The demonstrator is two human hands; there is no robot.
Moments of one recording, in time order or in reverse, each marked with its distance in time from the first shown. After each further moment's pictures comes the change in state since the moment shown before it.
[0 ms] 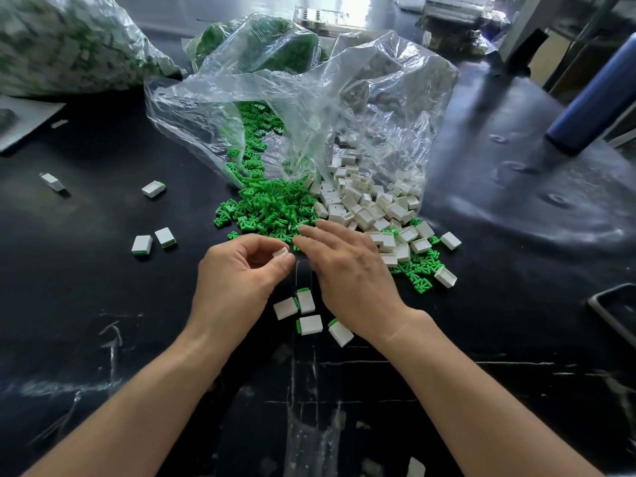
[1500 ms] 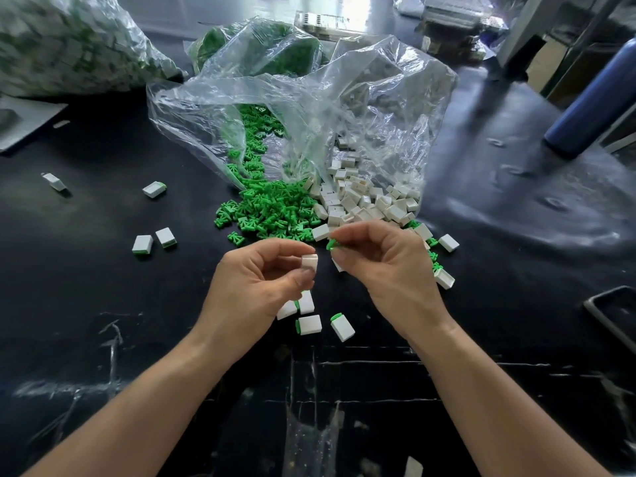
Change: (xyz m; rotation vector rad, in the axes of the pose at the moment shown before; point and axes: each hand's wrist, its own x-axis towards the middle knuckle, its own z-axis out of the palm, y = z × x) left_hand -0.011 0.014 0.000 -0.241 -0.241 0.025; right_hand -0.013 0.005 -0.030 0.940 0.237 0.315
